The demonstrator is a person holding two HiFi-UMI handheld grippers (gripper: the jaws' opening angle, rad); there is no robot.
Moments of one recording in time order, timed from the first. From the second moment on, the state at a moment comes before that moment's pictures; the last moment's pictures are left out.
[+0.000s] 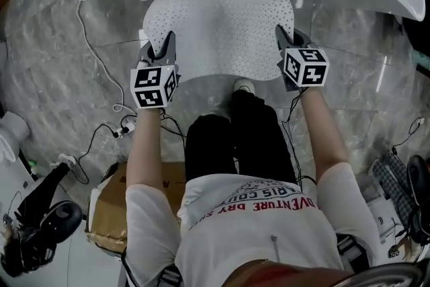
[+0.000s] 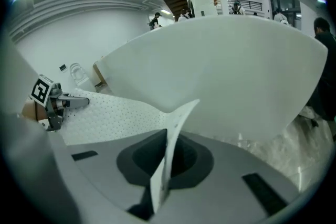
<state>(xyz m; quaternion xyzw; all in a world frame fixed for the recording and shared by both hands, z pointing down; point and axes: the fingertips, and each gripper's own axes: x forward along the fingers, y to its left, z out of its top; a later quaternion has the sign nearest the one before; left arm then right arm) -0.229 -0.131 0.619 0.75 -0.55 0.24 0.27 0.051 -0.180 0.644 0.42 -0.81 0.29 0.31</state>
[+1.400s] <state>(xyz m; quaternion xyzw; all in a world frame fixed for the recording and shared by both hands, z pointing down) -0.321 -0.150 0.942 0.67 -0.63 0.28 0.27 0.133 -0.202 0.940 0.50 -0.74 0.26 0.38</state>
